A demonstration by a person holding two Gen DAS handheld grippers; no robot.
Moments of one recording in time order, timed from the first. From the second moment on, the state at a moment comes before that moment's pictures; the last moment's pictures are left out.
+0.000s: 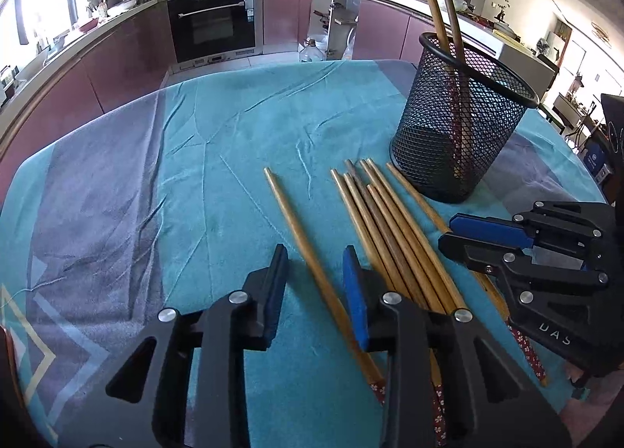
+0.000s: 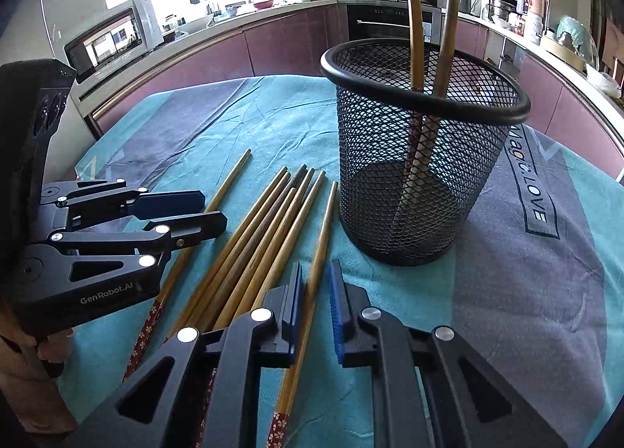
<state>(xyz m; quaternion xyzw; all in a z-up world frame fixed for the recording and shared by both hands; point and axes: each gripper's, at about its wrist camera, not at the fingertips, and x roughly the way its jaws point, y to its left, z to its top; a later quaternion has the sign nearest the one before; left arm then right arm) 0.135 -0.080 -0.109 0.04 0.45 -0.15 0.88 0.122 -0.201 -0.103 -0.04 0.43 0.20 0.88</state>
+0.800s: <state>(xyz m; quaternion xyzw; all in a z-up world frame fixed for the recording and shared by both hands) 0.114 -0.080 -0.099 0.00 0.44 -0.15 0.89 0.107 -0.220 -0.087 0.00 0.41 0.22 0.88</state>
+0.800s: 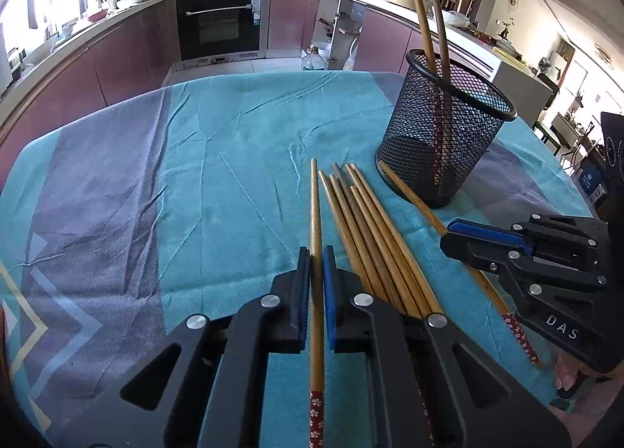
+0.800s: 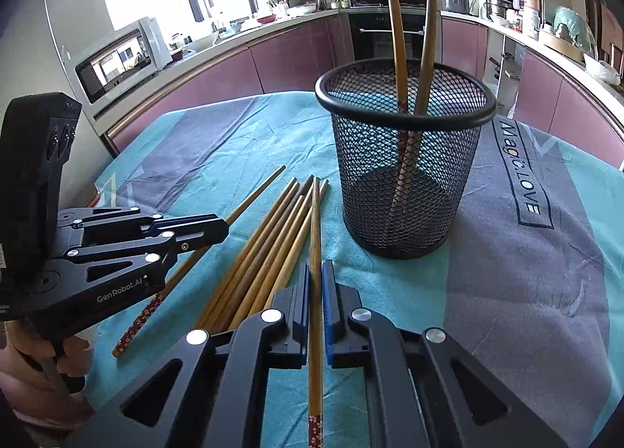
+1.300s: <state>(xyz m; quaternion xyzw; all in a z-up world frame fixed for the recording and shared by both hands) 0.092 -0.070 -0.056 -0.02 0.39 -0.19 0.90 0.088 -0.228 -0.052 0.02 0.37 0.26 0.89</state>
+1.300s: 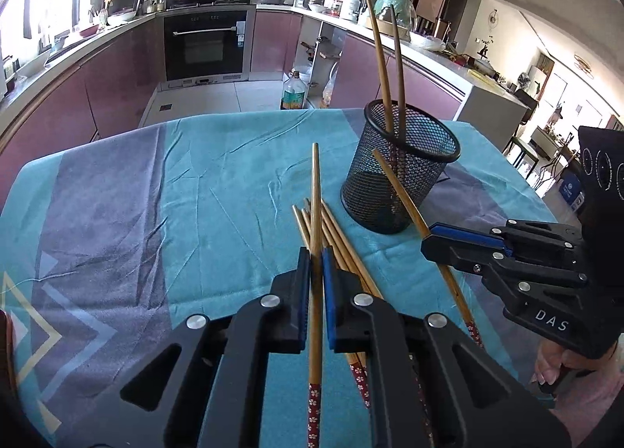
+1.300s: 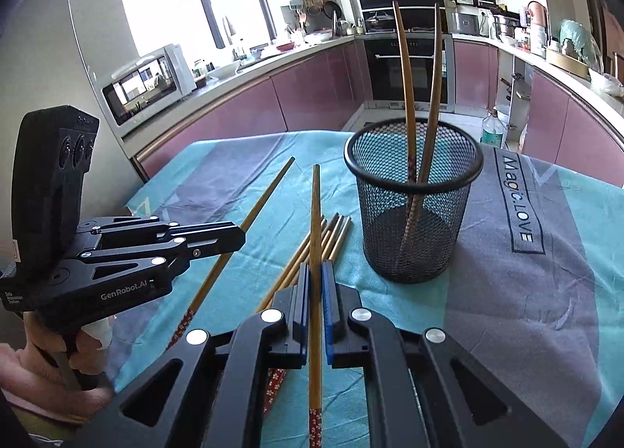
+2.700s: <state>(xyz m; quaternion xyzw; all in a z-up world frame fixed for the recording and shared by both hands) 0.077 -0.073 0.062 -0.04 0.27 -0.25 0.93 0.081 -0.274 0.044 0.04 0.22 0.25 0.94</state>
